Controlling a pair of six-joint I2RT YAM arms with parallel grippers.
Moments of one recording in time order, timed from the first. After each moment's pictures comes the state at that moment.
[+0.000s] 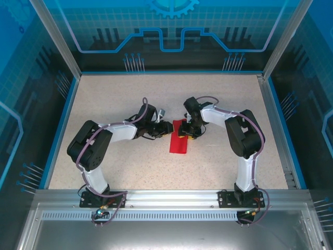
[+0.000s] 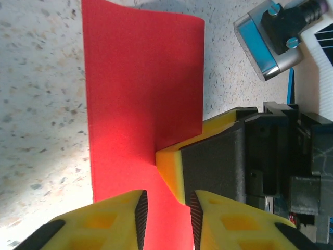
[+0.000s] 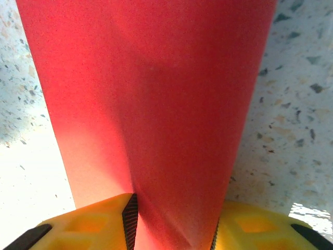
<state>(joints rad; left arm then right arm) -0.48 1.80 0.93 0.05 0.58 -0.82 0.48 2.00 1.30 -0.74 -0.33 0.58</state>
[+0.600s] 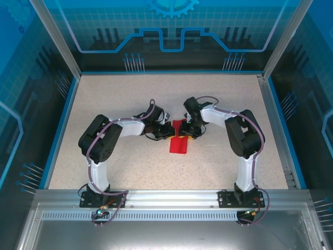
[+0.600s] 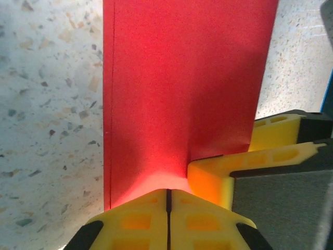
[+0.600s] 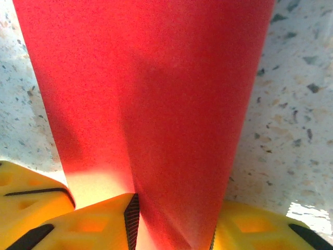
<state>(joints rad) -0.51 1.94 1.06 -0.09 0.58 -0.82 0.48 2.00 1.30 -0.74 -0.33 0.58</state>
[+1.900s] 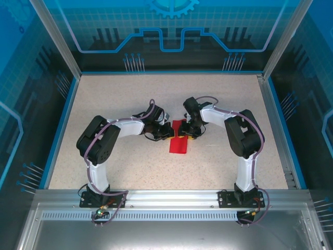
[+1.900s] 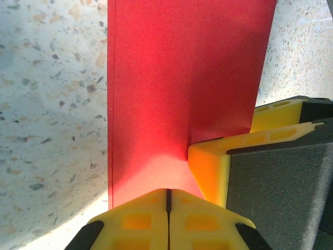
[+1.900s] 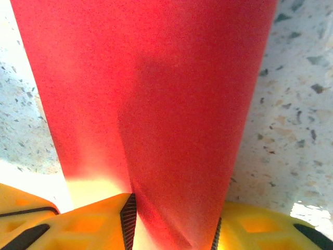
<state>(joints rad) -0.52 1.90 1.07 -0.17 0.56 -0.79 0.49 2.01 1.30 -0.74 -0.32 0.59</state>
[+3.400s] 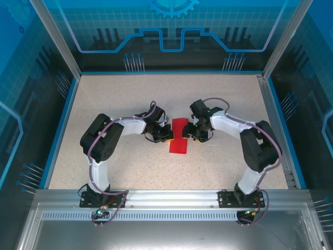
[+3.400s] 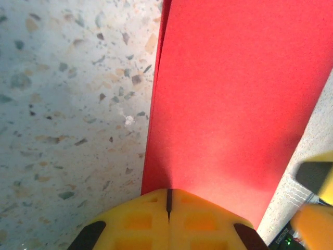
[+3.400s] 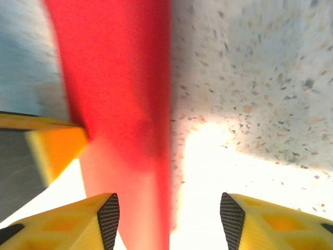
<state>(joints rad) -0.52 1.96 1.09 -0.24 0.55 -0.79 0.48 1.71 1.12 -0.69 -0.26 0.65</state>
